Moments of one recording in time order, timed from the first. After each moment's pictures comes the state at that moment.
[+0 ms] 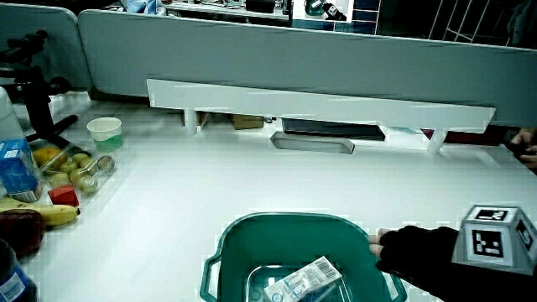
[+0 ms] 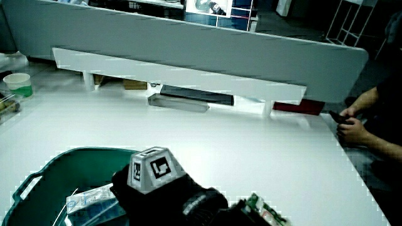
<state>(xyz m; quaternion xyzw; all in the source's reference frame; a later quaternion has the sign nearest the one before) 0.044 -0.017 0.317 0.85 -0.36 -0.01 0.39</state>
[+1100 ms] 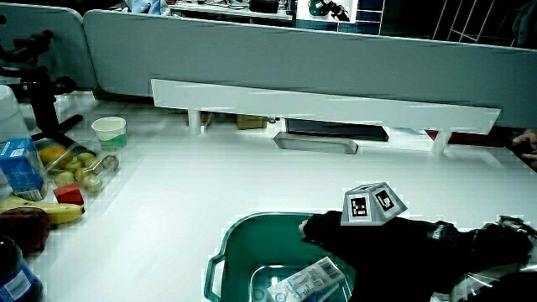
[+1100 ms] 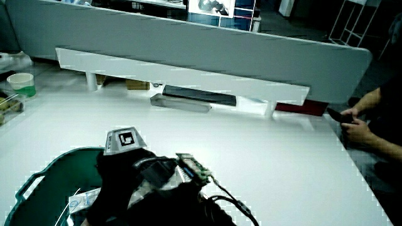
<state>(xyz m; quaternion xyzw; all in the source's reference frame) -0.024 -0.052 0.372 0.81 -0.36 0.01 0.46</state>
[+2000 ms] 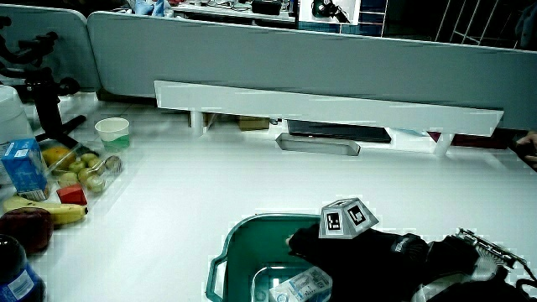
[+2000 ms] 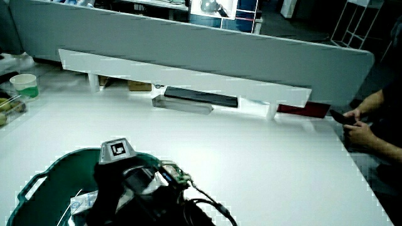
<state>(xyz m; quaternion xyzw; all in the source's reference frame) -0.025 -0.053 0.380 0.84 -0.37 0.04 0.40</state>
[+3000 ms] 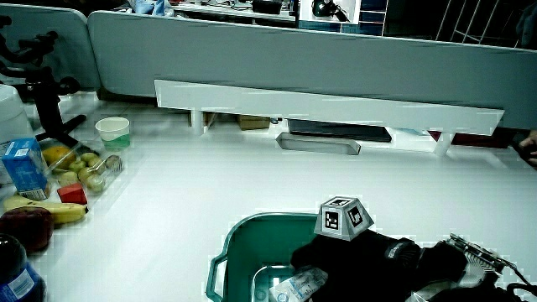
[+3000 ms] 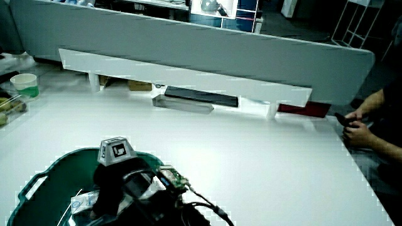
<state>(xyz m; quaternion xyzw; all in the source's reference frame) -0.033 -0.048 0.377 0.85 -0.40 0.02 0.34</state>
